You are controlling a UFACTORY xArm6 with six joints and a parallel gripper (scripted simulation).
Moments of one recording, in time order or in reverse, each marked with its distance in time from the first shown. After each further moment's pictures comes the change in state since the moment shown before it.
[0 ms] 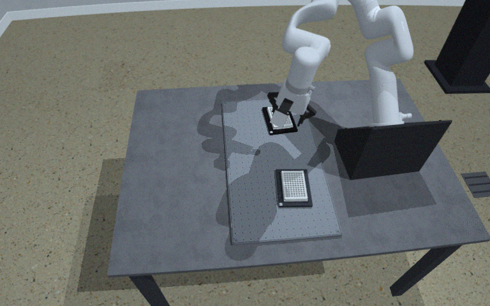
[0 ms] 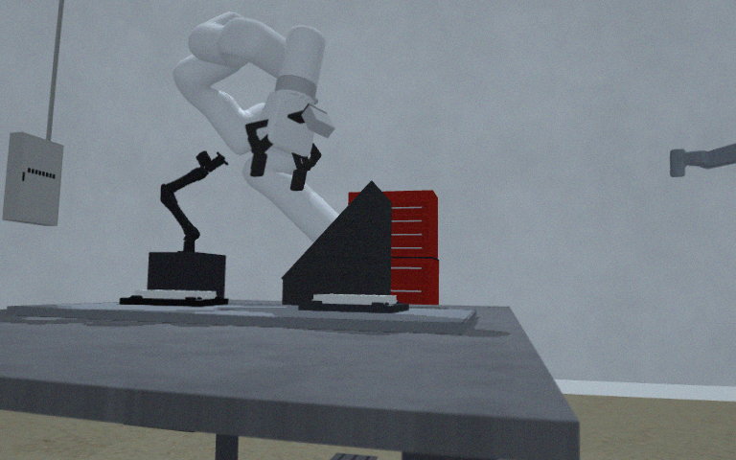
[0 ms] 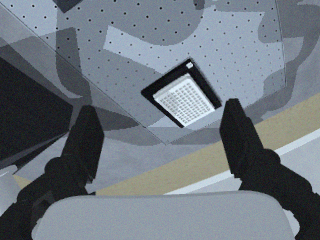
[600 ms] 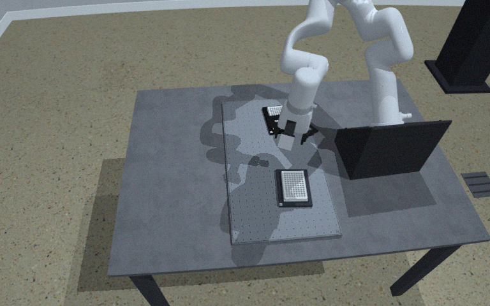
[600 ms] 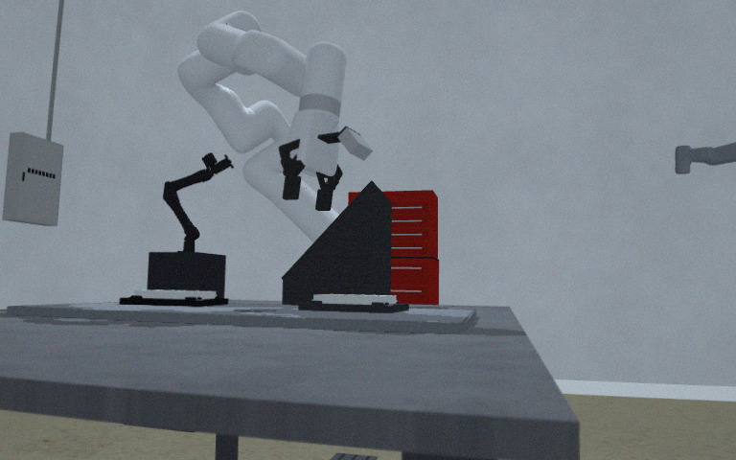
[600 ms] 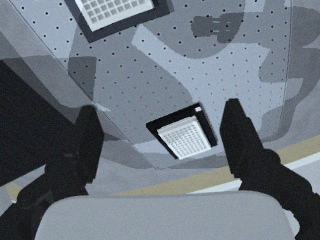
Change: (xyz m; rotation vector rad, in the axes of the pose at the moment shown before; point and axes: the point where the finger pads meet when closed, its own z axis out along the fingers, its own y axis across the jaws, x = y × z) arm 0.053 -0.034 0.032 0.039 0.041 -0.174
